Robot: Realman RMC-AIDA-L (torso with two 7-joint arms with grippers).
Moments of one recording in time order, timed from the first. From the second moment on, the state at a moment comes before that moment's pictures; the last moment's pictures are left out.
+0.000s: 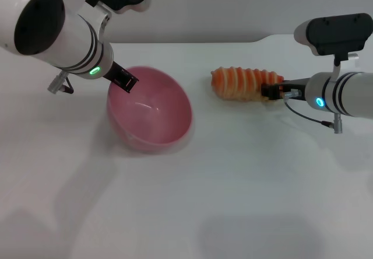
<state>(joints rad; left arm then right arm) -0.71 -2.06 1.72 1.28 -0.19 -1.16 0.11 0.66 2.07 -1.73 -0.70 0.57 0.39 -0.02</state>
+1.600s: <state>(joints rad) -0.72 -2.07 1.75 1.31 -0.21 -1.05 0.09 0.42 2.08 -1.86 -1.41 0.48 0.63 -0.03</state>
